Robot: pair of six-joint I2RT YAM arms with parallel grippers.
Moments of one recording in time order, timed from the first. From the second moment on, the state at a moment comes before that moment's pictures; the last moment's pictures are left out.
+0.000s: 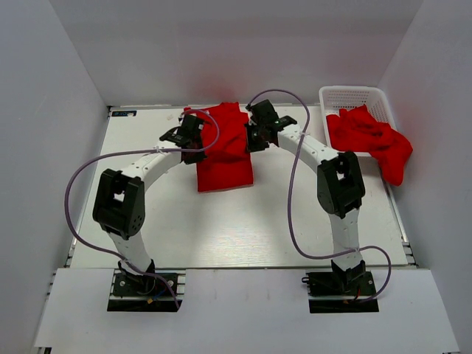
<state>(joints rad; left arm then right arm) -0.40 1.78 1.35 -0.52 -0.20 -0.52 0.56 2.09 1.77 -0.57 -0.12 0.31</state>
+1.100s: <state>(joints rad) -0.29 1.99 1.48 -0.28 -0.14 -0.42 0.45 2.32 1.95 -0.40 -0.30 0.23</state>
